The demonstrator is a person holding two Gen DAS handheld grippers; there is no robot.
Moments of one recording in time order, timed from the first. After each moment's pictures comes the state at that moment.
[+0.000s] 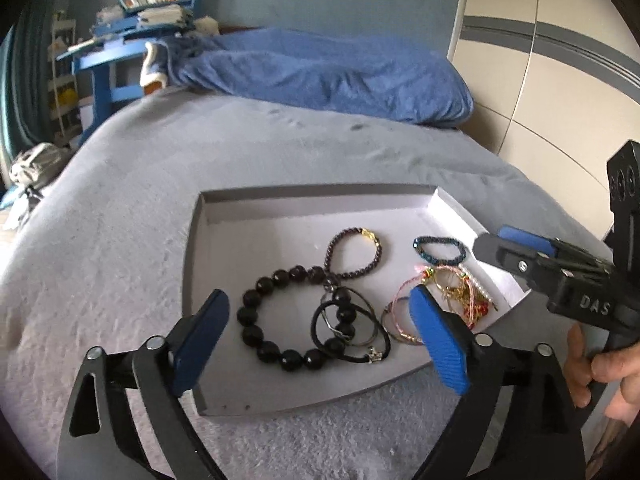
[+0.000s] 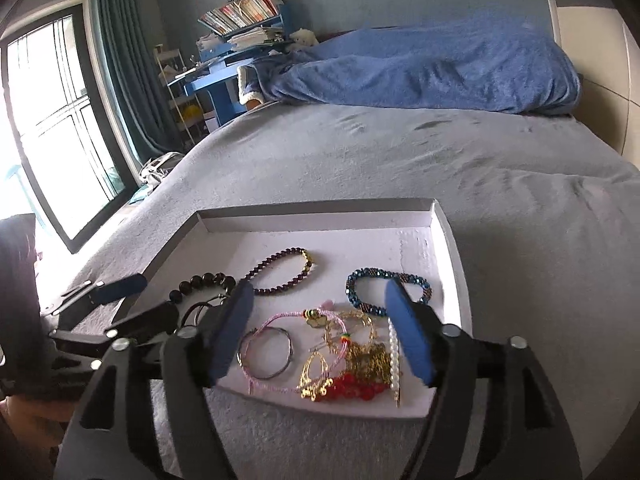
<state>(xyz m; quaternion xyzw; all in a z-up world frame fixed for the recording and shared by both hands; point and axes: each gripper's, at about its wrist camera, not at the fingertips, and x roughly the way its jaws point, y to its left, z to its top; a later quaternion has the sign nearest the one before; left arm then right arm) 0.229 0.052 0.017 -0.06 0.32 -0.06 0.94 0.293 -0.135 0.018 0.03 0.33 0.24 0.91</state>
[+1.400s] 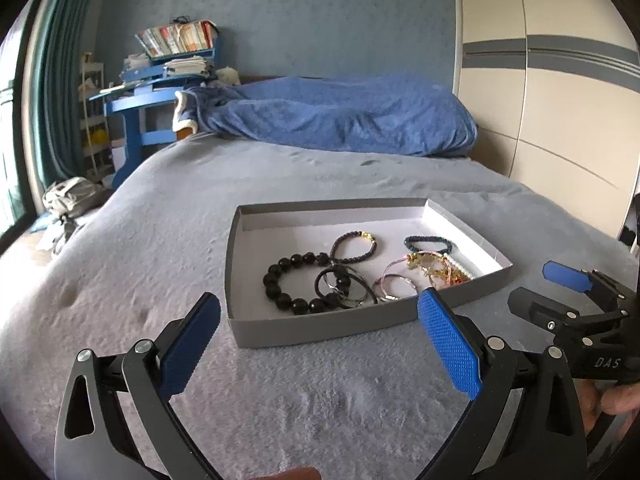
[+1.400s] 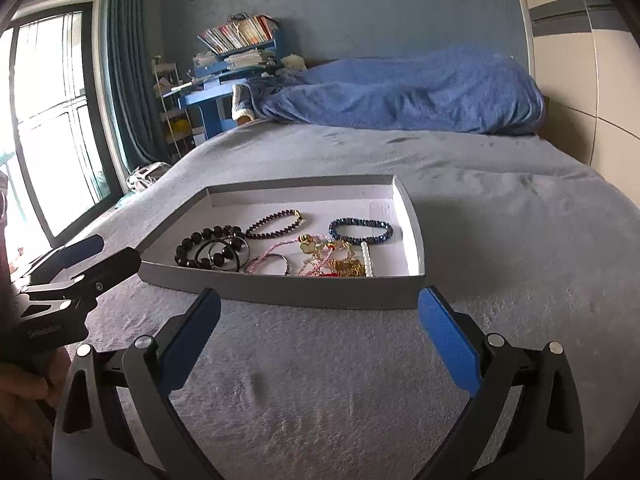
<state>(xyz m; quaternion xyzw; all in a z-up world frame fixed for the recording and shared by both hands) 0.144 0.040 0.021 -0.03 0.24 -0.01 0.97 0.194 -0.164 0.003 0.01 0.27 0.21 0.94</state>
